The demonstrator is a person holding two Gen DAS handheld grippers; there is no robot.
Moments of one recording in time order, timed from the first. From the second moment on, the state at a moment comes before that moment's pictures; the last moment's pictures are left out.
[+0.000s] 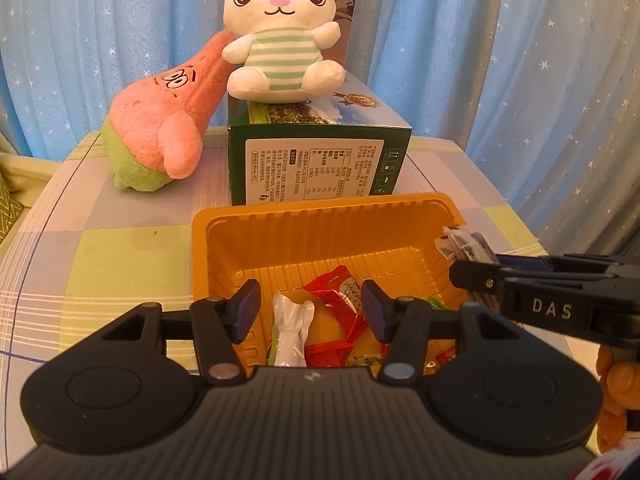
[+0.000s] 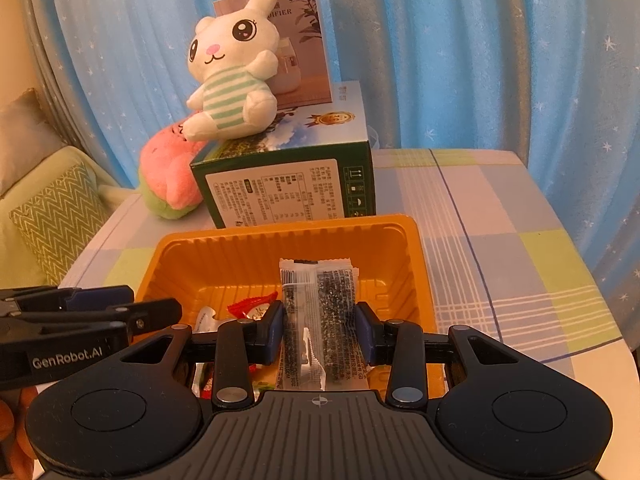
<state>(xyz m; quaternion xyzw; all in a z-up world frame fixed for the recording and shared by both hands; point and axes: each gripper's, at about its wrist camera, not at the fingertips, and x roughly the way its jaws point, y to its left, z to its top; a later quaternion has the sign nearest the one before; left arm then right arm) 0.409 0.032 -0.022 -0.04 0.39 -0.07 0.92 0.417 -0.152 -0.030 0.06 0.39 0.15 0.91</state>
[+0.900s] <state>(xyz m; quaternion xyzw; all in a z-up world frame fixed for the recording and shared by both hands) 0.403 0.038 -0.023 -0.02 0.39 -0.06 0.92 0.421 -0.163 -0.029 0.09 0.37 0.15 0.91</state>
